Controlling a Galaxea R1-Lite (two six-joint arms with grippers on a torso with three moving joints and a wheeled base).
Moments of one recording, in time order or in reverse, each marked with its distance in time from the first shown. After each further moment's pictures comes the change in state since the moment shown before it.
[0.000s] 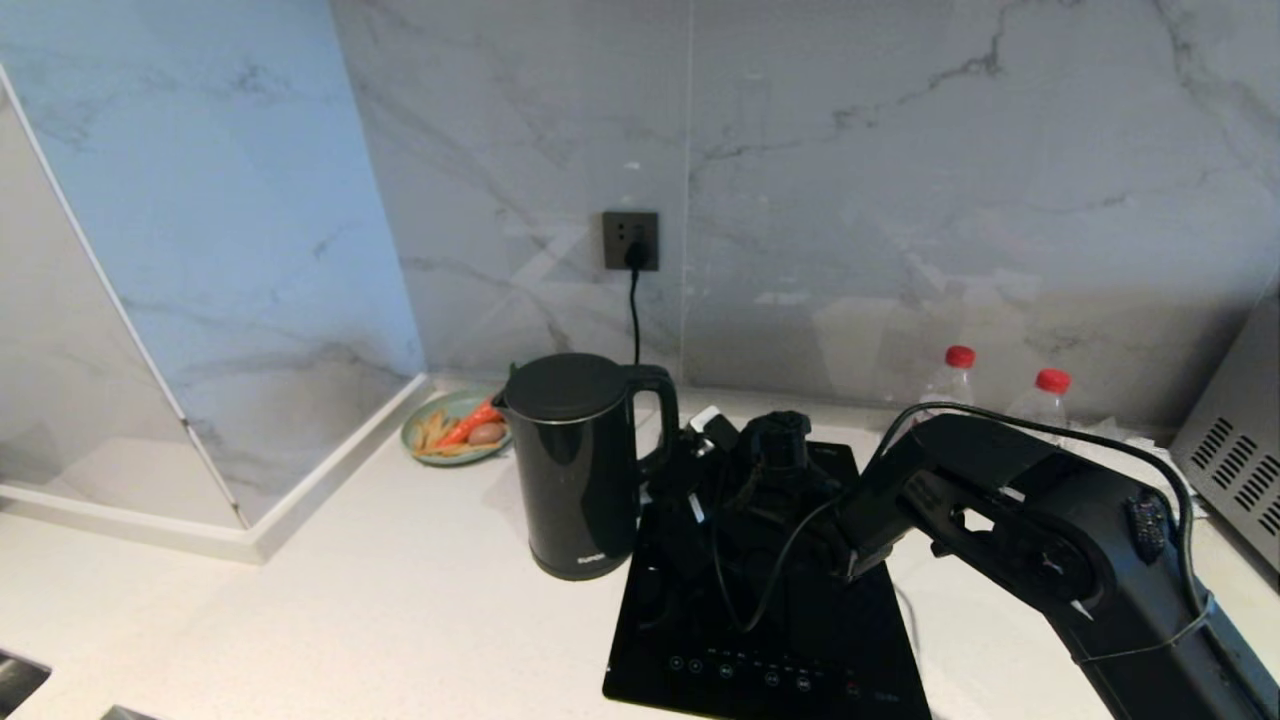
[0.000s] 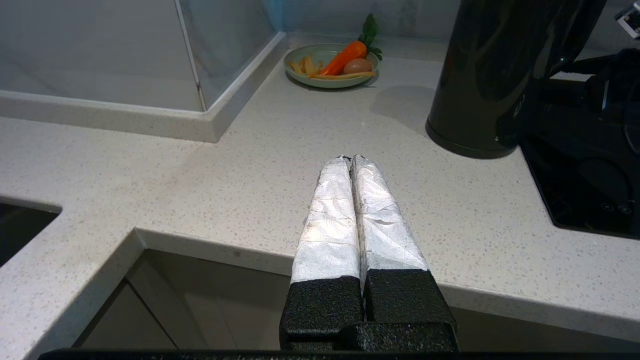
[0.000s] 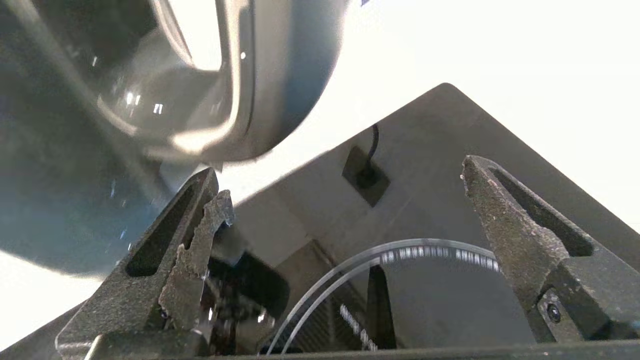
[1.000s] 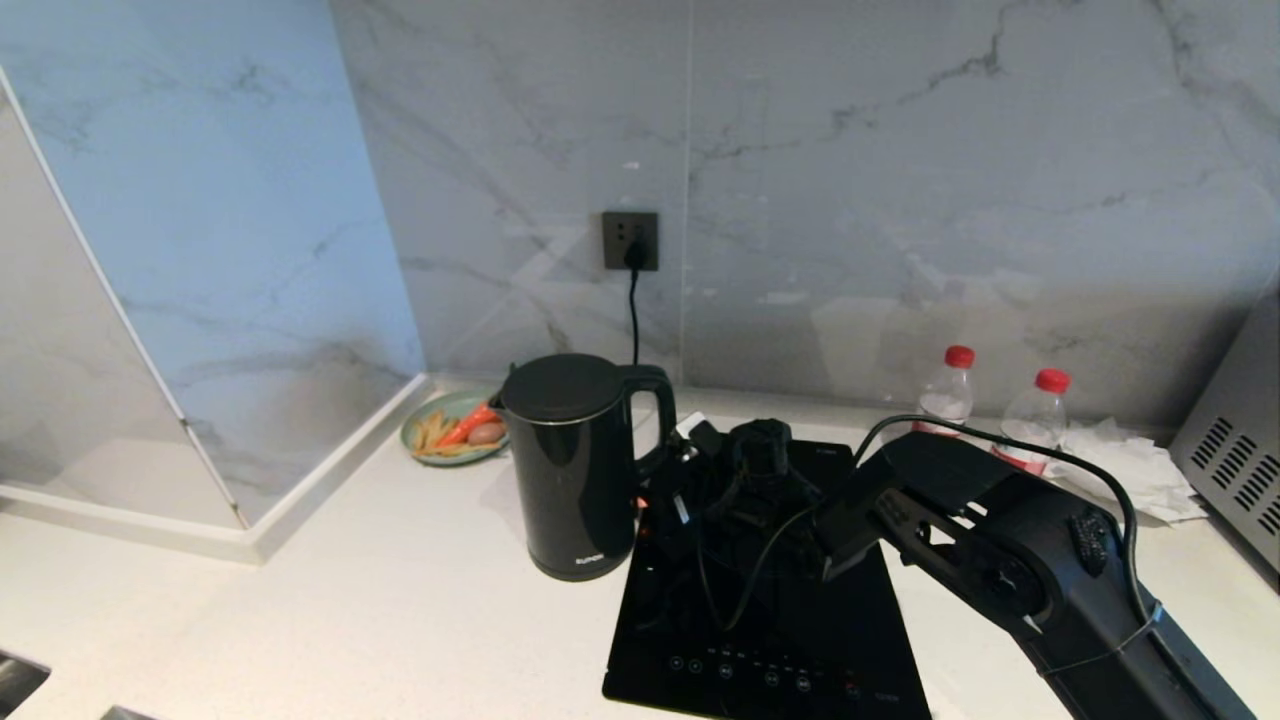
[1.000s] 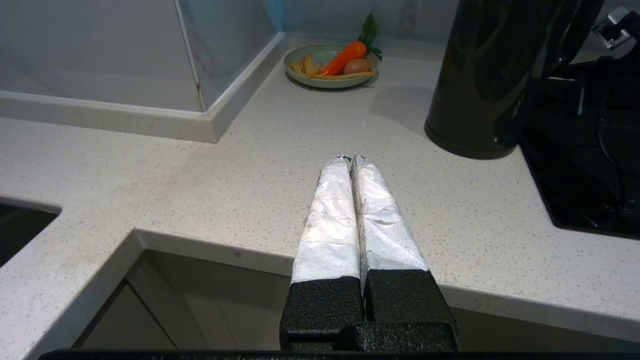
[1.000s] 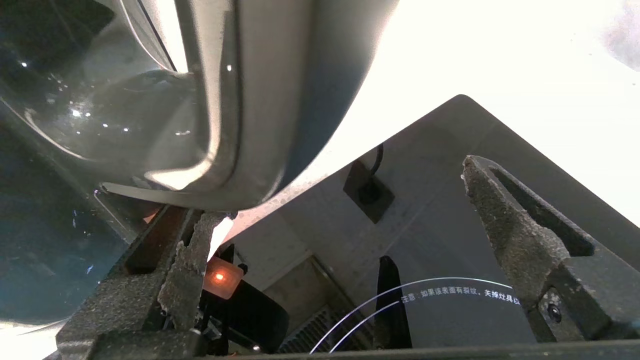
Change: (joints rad) left arm 0.000 0.000 0.000 0.000 0.000 0.000; right arm 0.030 0.091 -0.119 0.013 -0.005 0.001
